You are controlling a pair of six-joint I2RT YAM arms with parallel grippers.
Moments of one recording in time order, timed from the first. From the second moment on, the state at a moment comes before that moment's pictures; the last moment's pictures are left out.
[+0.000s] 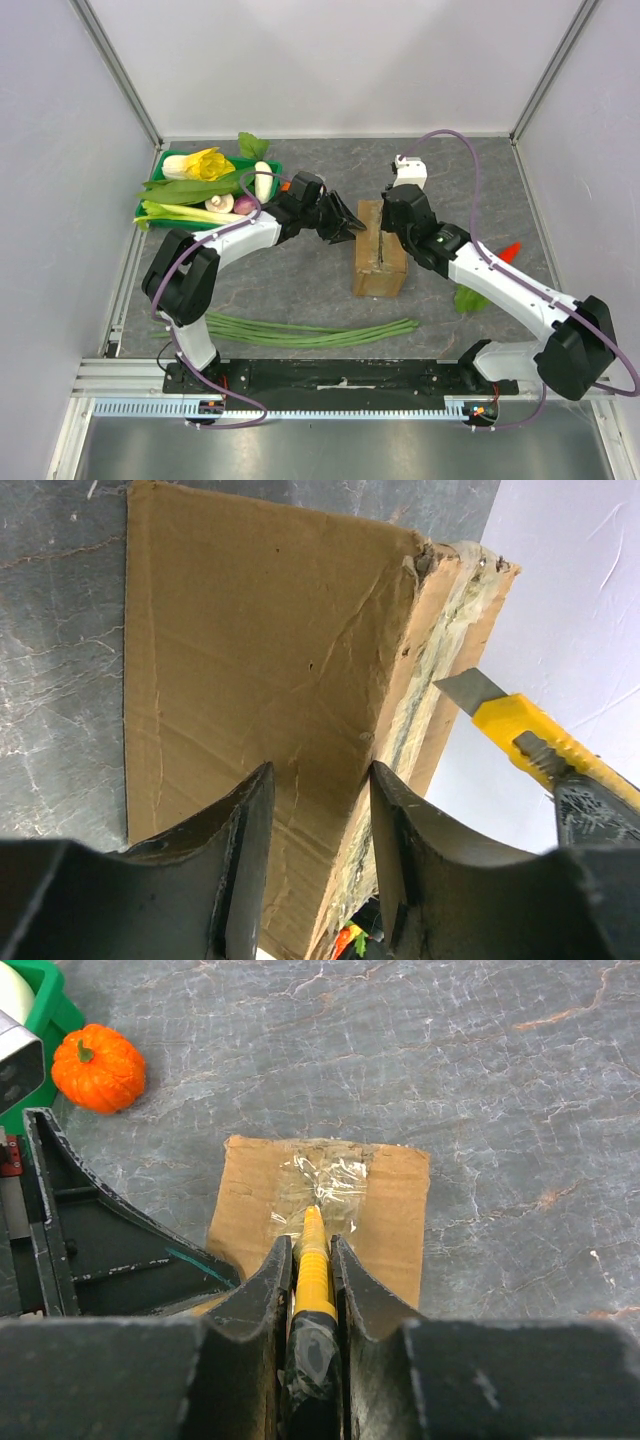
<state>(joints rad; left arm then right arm) -0.62 1.79 1.20 -0.10 0.38 -1.14 0.67 1.28 1.01 -0.23 0.50 0.37</state>
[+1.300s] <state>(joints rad) -0.59 1.87 1.26 0.00 0.42 -1.14 0.66 1.49 1.13 -0.17 0.48 0.20</state>
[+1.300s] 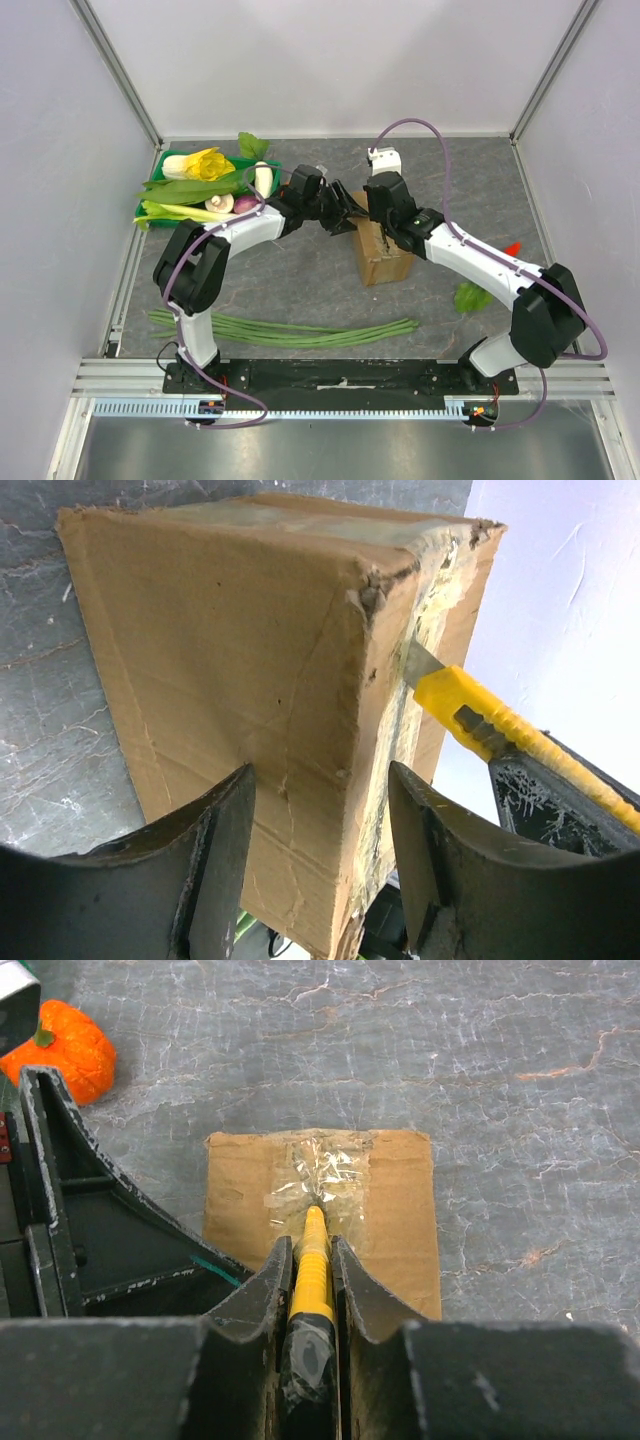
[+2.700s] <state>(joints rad) -0.61 1.99 1.48 -0.21 0.27 -1.07 0.74 1.41 1.18 -0.54 0.49 0.47</state>
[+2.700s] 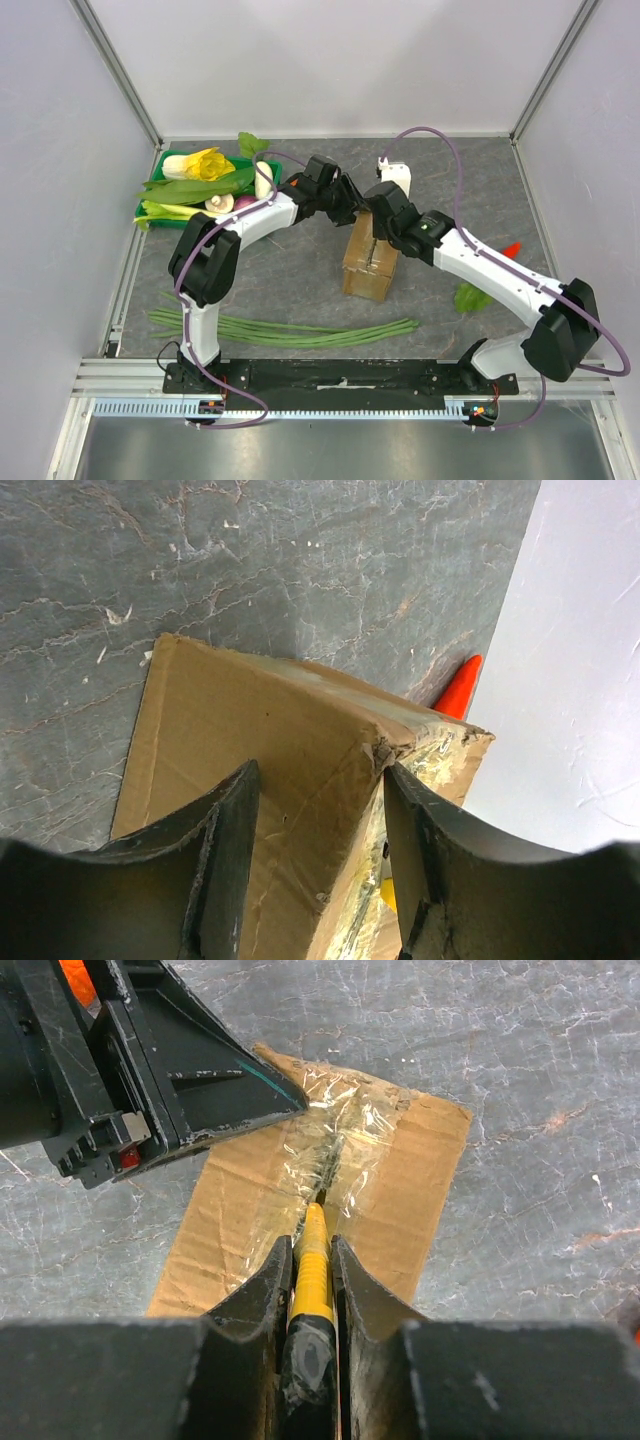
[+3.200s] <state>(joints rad) -0.61 1.98 1.47 -0.19 0.24 -1.05 0.75 1.29 1.24 -0.63 0.54 0.48</state>
